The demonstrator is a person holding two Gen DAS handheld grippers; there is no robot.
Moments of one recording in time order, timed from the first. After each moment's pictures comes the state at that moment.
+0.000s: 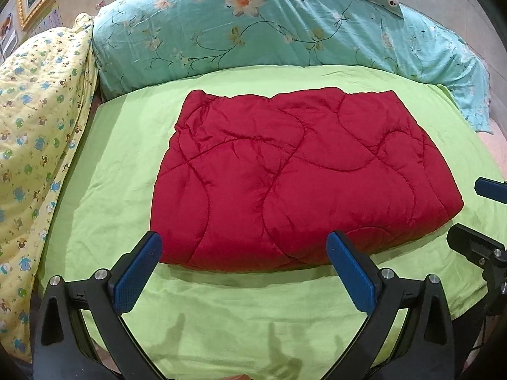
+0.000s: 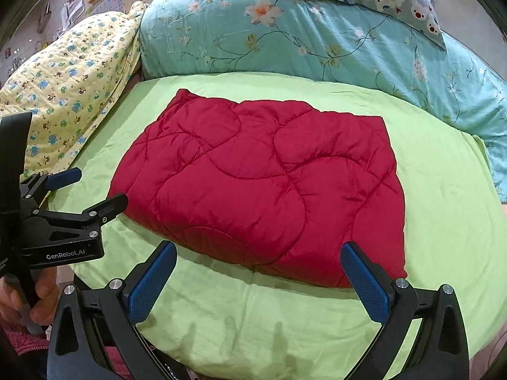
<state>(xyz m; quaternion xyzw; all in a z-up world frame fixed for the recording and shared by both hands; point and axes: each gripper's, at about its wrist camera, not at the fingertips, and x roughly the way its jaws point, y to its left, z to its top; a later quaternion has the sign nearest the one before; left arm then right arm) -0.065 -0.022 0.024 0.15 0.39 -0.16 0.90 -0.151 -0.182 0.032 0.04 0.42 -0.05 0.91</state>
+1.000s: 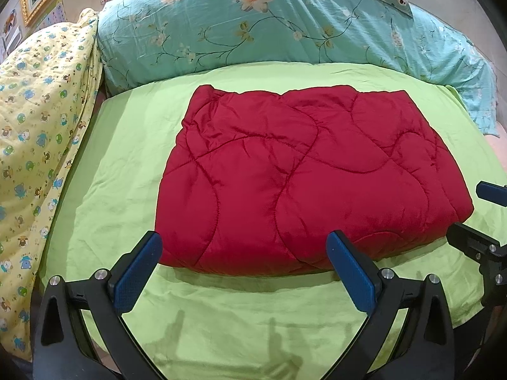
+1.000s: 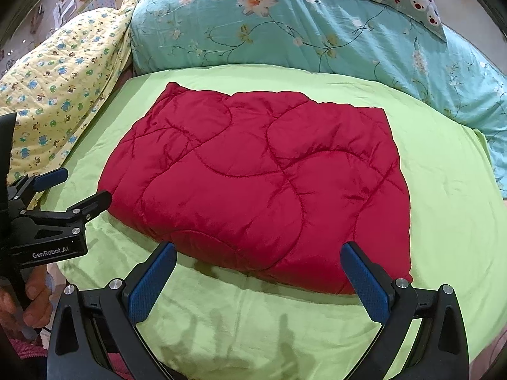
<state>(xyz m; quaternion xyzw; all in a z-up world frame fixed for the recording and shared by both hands) -0.053 -0.018 0.018 0.14 0.39 -0.15 0.90 -0.134 -0.189 0.019 0.04 0.43 -0.06 0.90</state>
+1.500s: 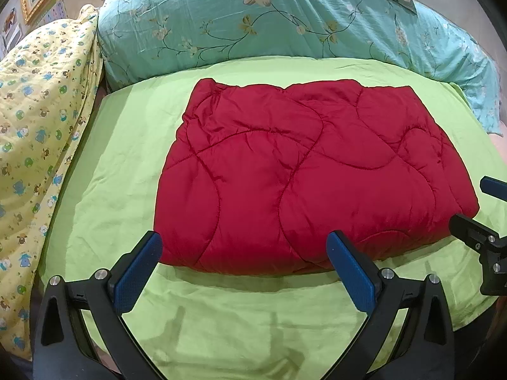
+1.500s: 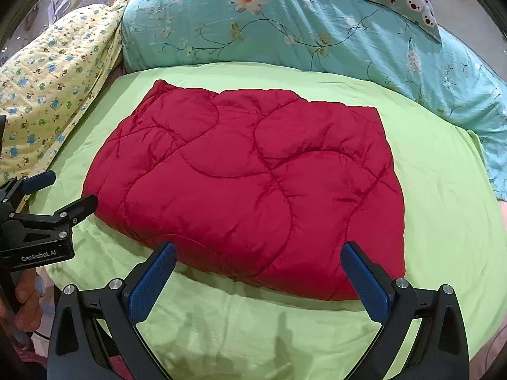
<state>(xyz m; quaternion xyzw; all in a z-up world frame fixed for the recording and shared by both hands) -0.048 -0.020 0.011 0.15 0.40 -0.14 0.89 -0.127 -0.194 0.013 0.03 0.43 -0.08 0.90</state>
